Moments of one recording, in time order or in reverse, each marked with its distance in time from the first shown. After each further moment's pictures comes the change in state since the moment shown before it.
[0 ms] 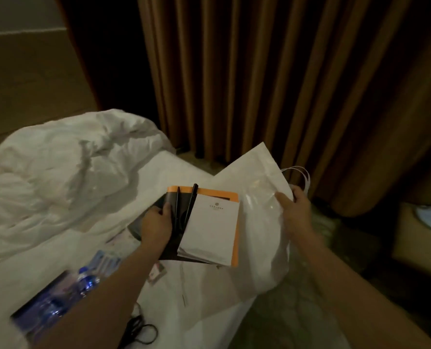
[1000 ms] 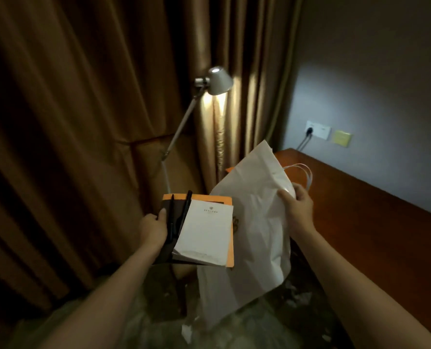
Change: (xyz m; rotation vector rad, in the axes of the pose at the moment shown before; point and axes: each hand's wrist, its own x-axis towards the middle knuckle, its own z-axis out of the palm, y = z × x) left_hand -0.282 0.500 0.495 -0.068 -0.886 0.710; right_hand 0.062 -0.024 -0.633 0.057 1.146 -0.144
